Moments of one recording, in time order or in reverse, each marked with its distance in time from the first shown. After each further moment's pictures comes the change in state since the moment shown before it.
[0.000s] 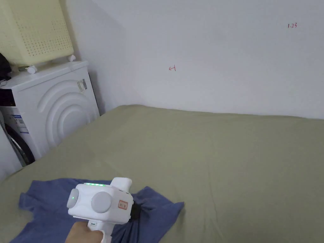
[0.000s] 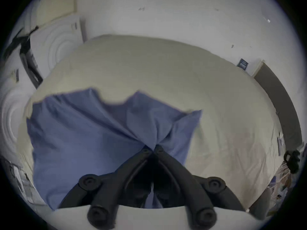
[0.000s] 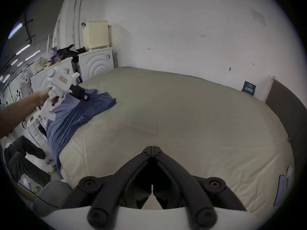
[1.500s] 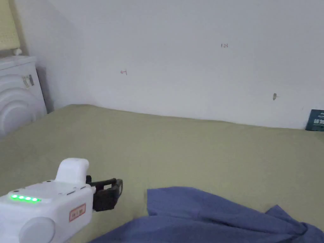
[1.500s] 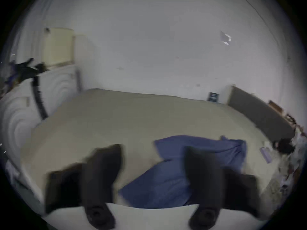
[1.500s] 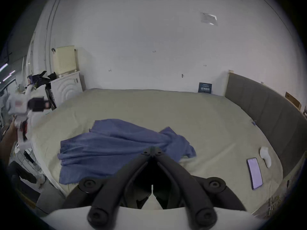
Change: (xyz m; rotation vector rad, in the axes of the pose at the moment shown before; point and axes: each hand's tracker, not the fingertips) left arm 0.123 -0.077 0.159 0.465 -0.001 -0.012; right arm 0.096 -0.006 0.125 0.133 -0.271 -0.166
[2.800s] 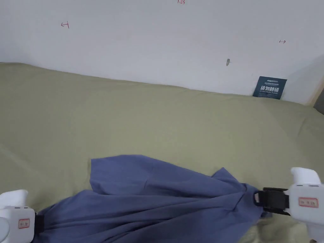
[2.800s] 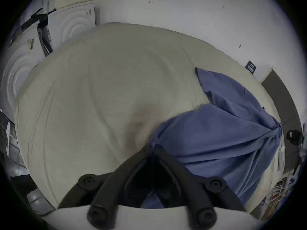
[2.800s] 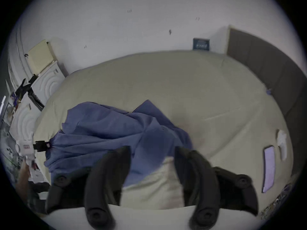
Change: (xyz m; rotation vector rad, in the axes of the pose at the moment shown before) left arm 0.005 -0.093 -0.124 -0.515 0.112 0.186; right arm 0.108 0.014 -0.165 -0.424 0.025 -0.182
